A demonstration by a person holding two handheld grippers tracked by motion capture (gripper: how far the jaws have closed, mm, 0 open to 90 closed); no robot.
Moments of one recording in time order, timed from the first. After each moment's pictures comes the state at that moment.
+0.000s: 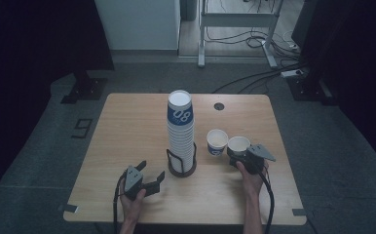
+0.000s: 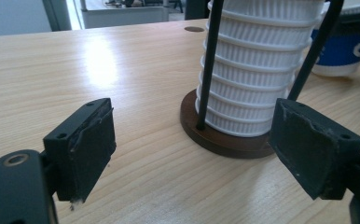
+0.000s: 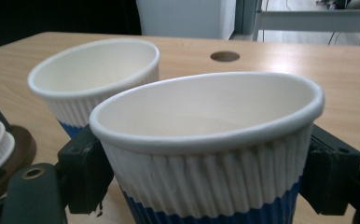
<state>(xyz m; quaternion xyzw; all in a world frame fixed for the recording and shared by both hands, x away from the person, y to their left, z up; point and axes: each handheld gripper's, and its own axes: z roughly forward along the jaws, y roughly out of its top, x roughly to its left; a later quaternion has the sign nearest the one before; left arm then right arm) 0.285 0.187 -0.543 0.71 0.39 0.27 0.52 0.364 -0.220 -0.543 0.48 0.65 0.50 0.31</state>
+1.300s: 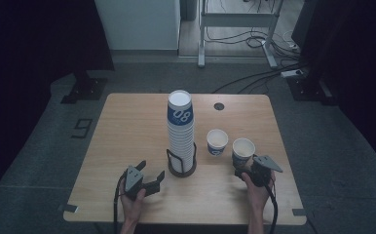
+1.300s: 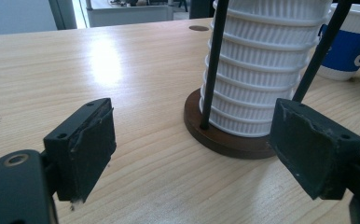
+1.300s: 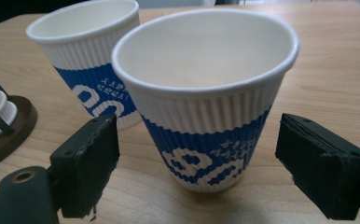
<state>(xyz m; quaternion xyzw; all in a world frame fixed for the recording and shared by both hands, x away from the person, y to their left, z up) 0.285 0.187 -0.543 0.71 0.40 0.28 0.51 0.323 -0.231 -0.545 0.54 0.64 0.47 0.29</state>
